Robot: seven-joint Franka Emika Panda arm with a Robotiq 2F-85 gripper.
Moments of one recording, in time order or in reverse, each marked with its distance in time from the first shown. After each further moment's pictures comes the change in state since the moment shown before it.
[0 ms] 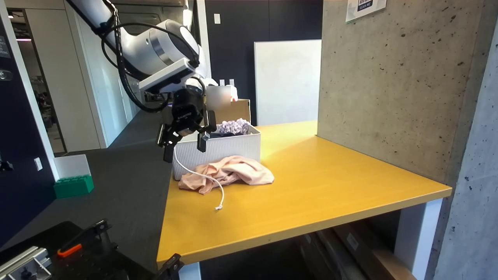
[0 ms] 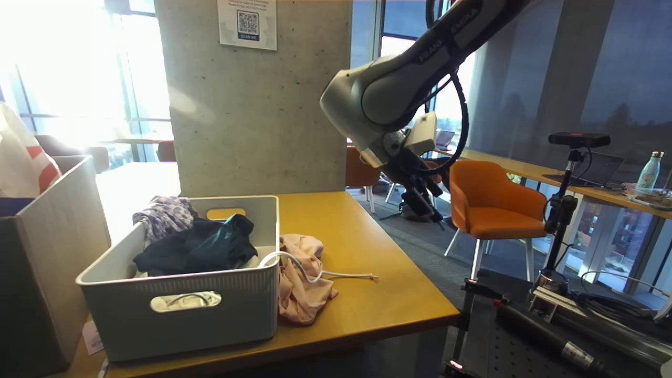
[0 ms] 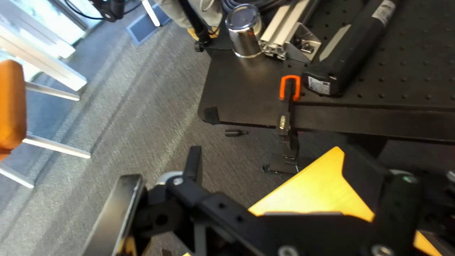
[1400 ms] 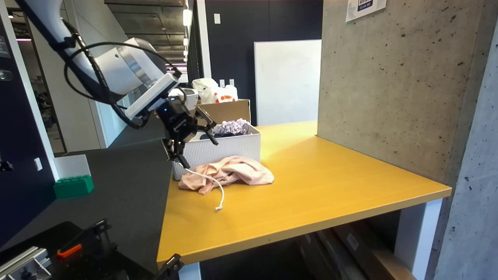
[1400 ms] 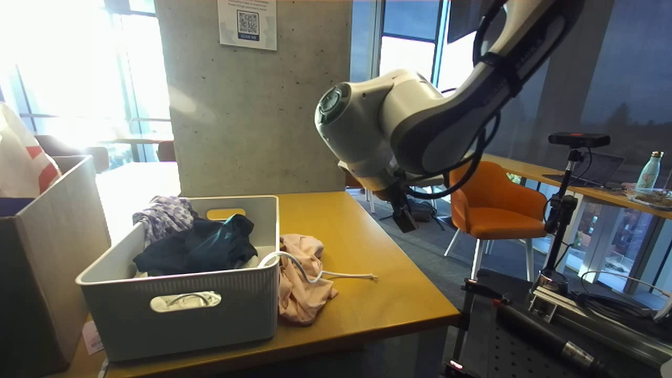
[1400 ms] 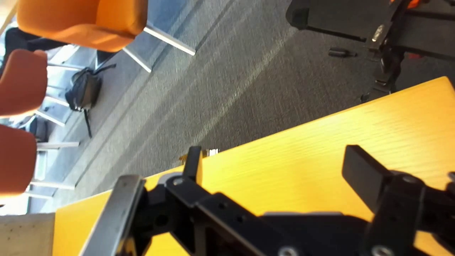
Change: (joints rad) arm 0.078 -0.062 0.061 -0.200 -0.427 0.317 0.172
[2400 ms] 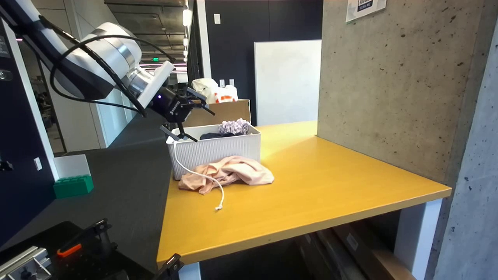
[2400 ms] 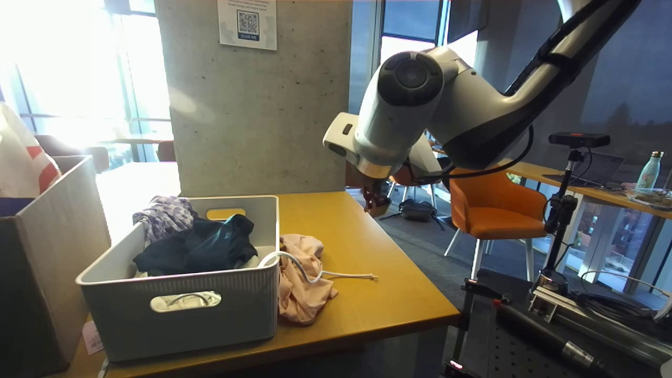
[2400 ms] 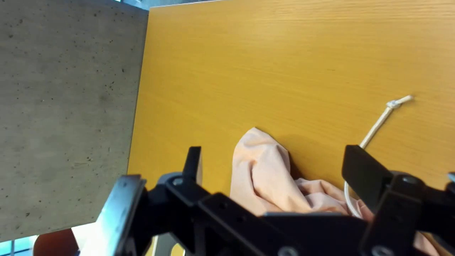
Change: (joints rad) arm -0.013 -0.157 0.037 -0.162 -0.542 0.447 0.075
